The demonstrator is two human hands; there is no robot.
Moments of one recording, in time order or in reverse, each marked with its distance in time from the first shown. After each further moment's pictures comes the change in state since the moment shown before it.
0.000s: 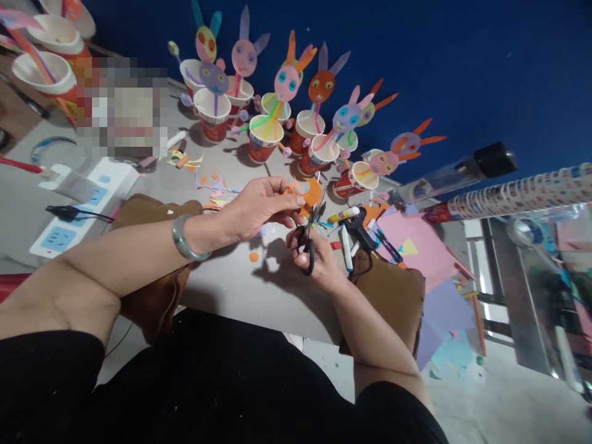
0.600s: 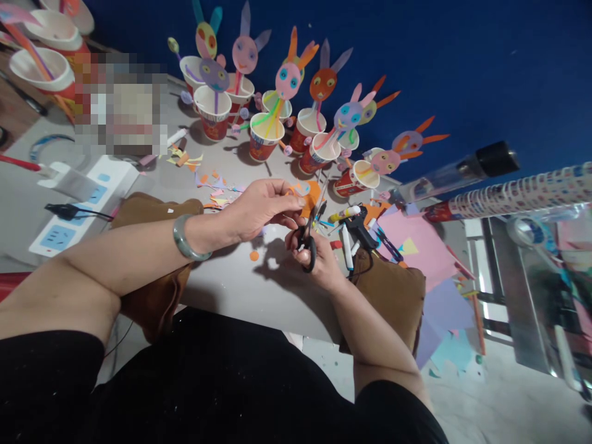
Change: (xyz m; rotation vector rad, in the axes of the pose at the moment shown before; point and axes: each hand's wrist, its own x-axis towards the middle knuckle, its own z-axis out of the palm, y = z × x) left_hand -0.001 0.000 0.001 -0.020 0.000 -0.044; right_hand 0.002 0.004 0.004 0.038 -0.008 -0.029
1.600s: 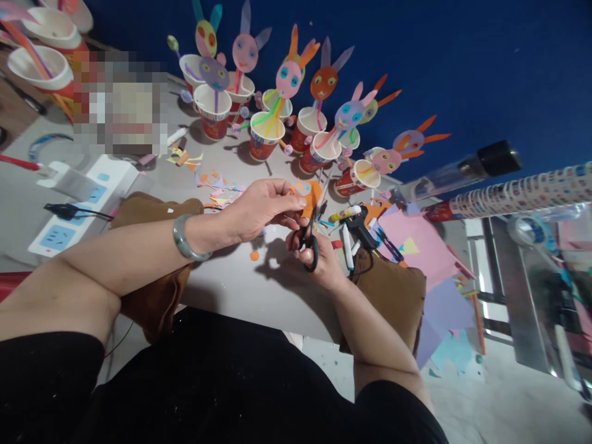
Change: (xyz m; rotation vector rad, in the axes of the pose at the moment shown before) left_hand -0.002 0.000 0.001 0.001 0.006 -0.014; right_hand 0.001 -0.001 -0.001 0.018 -0.019 0.018
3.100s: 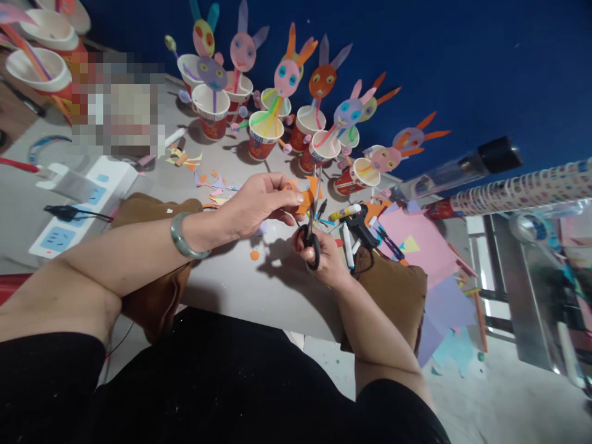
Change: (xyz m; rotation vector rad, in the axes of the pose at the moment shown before) left_hand 0.002 0.003 -0.003 0.071 -0.001 0.077; right_hand 0.000 -0.008 -0.006 -0.020 0.008 0.037
